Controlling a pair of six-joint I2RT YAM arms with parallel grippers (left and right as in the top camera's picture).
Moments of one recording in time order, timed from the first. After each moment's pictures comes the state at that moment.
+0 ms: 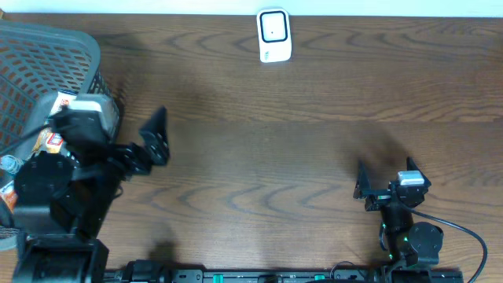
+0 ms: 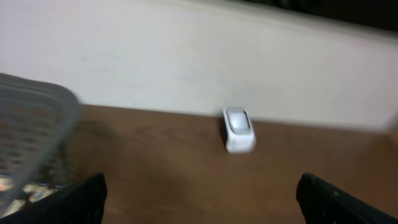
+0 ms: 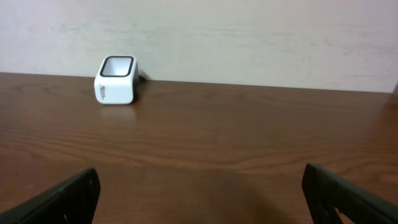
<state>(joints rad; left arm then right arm) -0.02 0.74 1.18 -0.67 0.15 -0.21 -0.02 0.01 0.01 -0.06 -0.08 -0.02</state>
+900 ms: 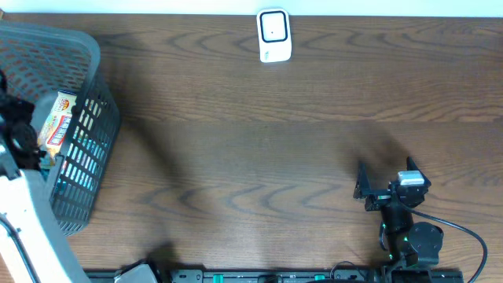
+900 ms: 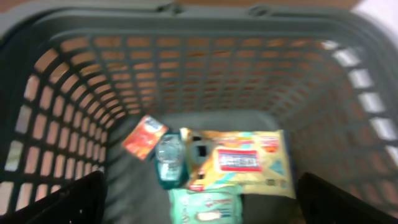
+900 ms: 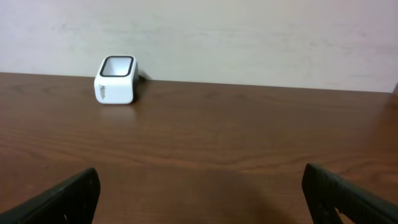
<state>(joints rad) 0.50 1.30 1.56 -1.11 -0.49 -0.68 -0.02 0.01 0.01 -0.07 -0.08 -0.02</state>
